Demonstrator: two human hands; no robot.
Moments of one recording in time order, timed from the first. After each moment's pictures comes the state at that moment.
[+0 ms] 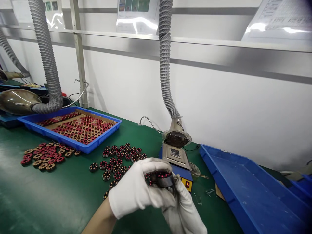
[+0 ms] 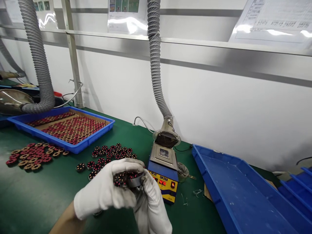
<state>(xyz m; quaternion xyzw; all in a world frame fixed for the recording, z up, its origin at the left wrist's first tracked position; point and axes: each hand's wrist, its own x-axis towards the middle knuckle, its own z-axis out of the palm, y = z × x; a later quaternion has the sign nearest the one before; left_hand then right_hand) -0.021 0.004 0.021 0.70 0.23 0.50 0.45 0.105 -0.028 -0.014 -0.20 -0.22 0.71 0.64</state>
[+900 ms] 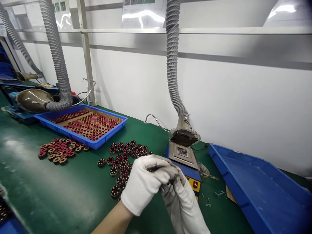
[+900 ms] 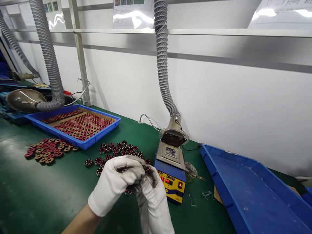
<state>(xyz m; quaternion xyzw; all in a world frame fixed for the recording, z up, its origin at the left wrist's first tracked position) -0.004 0.003 0.014 0.55 0.31 0.59 0.49 0.101 -0.014 -0.029 -0.27 -0.26 0.63 0.68</state>
